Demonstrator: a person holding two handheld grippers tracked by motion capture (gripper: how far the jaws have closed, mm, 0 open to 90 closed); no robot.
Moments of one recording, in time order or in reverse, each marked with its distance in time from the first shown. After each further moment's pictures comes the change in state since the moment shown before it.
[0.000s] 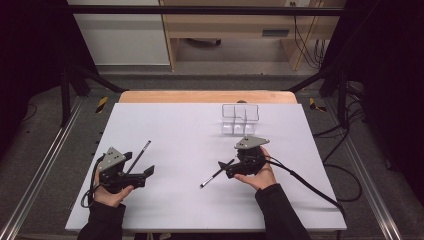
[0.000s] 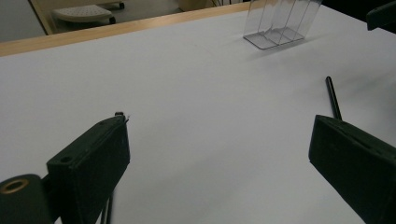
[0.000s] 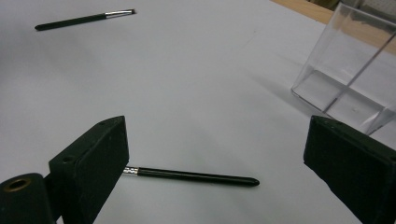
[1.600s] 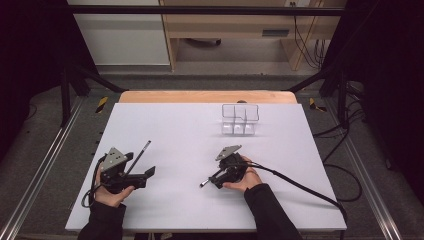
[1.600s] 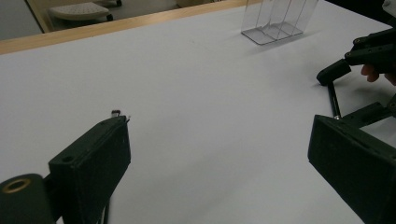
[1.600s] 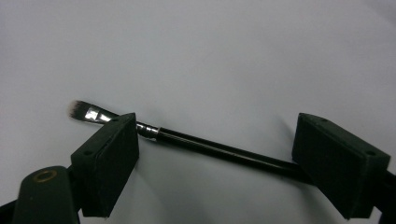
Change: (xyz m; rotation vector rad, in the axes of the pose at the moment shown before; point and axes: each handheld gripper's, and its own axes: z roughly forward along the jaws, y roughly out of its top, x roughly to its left) left arm -0.002 0.000 0.002 0.015 -0.005 0.016; right arm 0.016 -0.025 0.065 0.243 0.131 -0.104
